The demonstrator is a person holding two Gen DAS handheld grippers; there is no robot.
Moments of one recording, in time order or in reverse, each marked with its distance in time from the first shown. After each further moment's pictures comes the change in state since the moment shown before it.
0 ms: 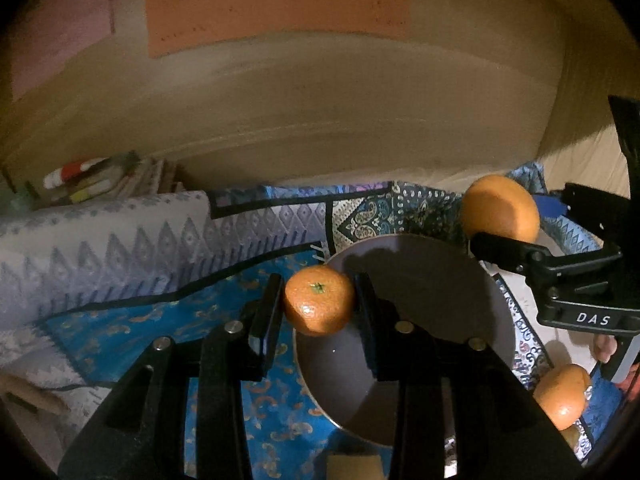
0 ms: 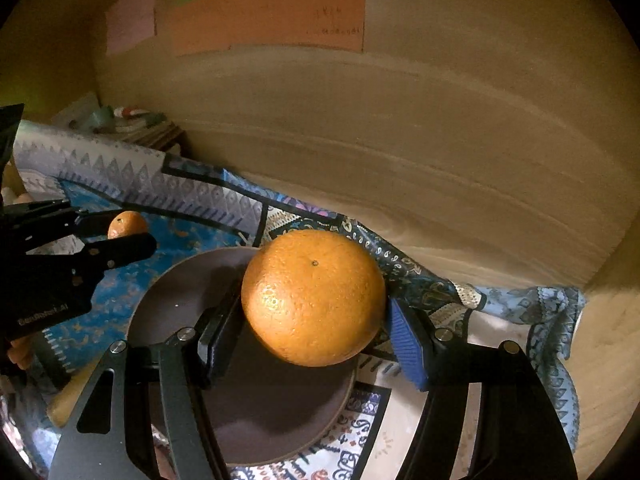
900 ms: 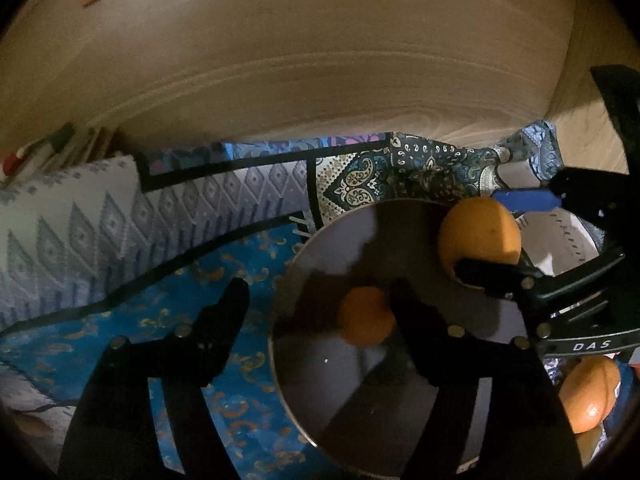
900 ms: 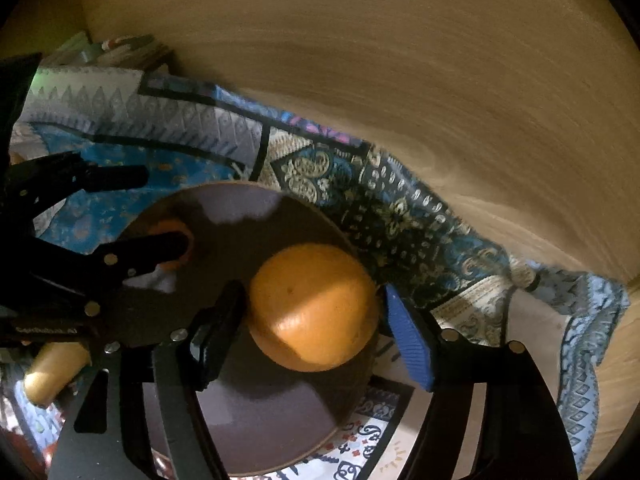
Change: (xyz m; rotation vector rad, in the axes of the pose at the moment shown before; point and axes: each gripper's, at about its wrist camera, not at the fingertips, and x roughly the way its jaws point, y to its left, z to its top) left arm 0.047 -0.008 0.005 0.038 0.114 -0.033; right arm 0.043 0.000 -0.011 -0.061 0.167 0.035
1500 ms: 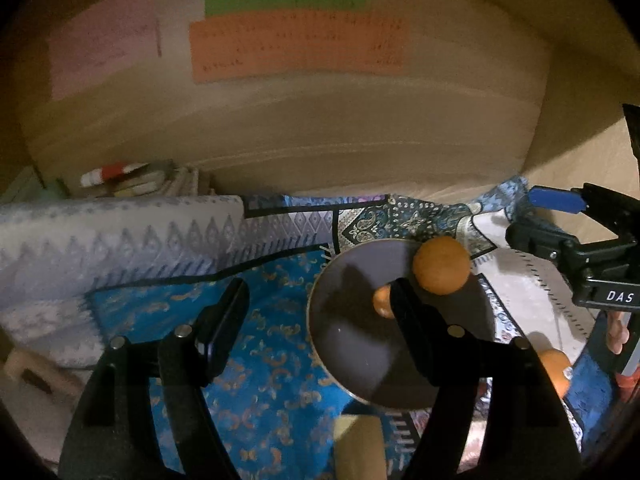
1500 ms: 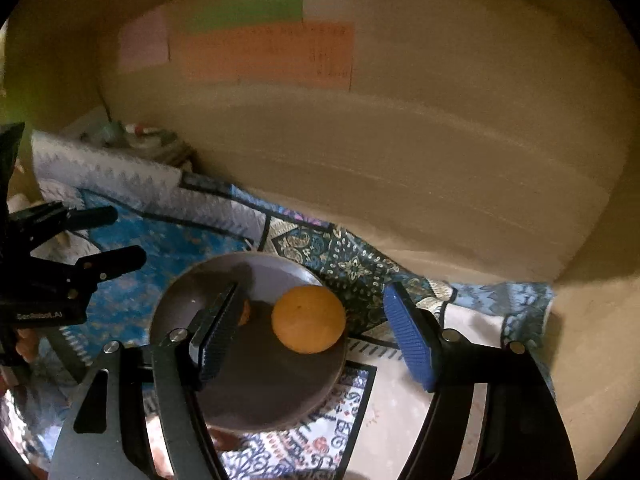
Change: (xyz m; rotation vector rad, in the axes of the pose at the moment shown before) left arm -0.107 0.012 -0.029 -0.067 -0.205 0.034; right arm -0.114 0.013 -0.017 0.082 -0.259 -0.079
